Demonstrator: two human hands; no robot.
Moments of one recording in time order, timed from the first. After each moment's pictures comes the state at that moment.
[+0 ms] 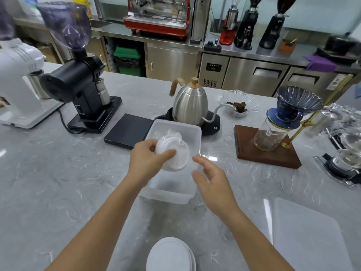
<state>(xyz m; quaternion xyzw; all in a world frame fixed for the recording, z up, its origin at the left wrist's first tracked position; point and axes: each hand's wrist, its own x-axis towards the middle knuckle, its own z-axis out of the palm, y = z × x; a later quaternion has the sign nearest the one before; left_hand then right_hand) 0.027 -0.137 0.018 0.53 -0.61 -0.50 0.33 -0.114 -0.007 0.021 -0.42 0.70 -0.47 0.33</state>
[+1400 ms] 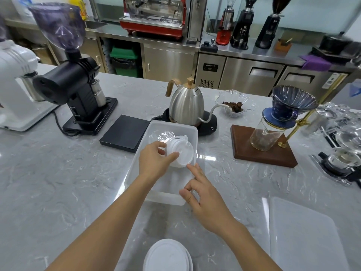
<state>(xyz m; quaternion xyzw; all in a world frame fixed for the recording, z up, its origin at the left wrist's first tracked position) -0.009 -0.147 -0.009 0.56 -0.67 -0.39 0.29 -0.118 0.008 -0.012 -0.60 0.70 -0.29 0.25</state>
